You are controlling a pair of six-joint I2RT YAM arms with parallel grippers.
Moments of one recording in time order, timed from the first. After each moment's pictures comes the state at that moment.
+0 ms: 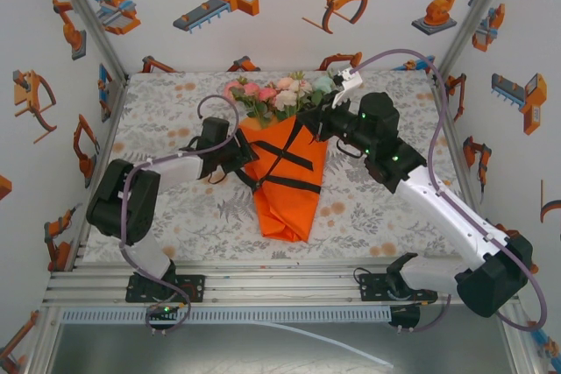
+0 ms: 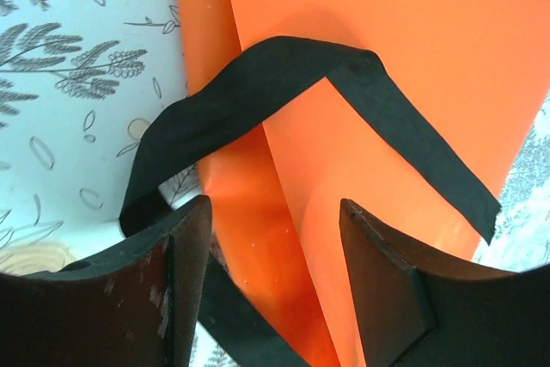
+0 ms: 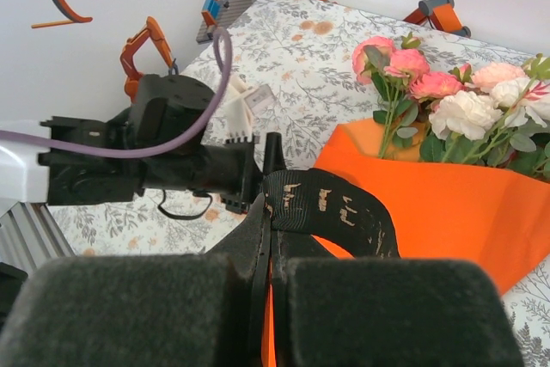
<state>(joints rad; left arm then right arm) -0.47 1.69 0.90 0.04 0.11 -0.75 0.60 1.20 1.12 -0.02 -0.25 0.27</state>
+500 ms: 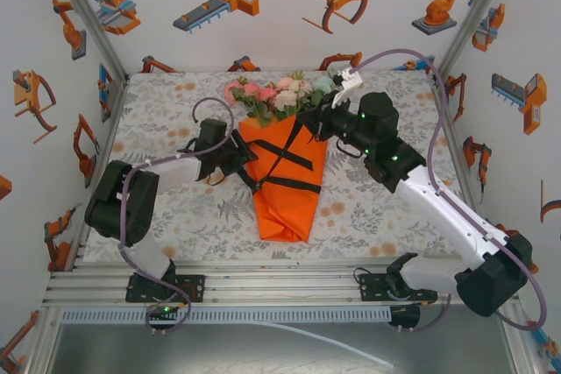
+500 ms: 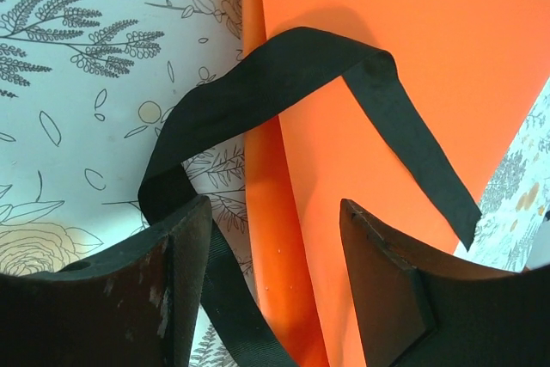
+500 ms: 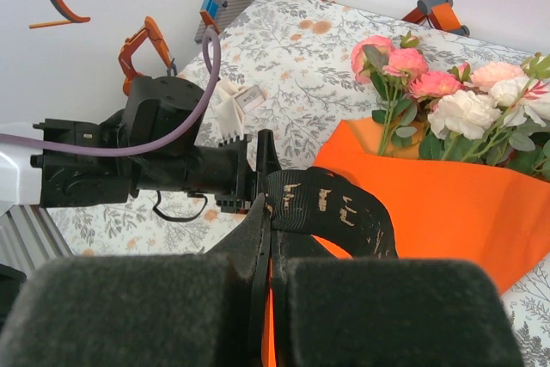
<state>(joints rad) -0.46 1.70 0.88 0.07 0.13 -0.85 0.60 1.20 1.12 -0.02 -0.25 0.27</state>
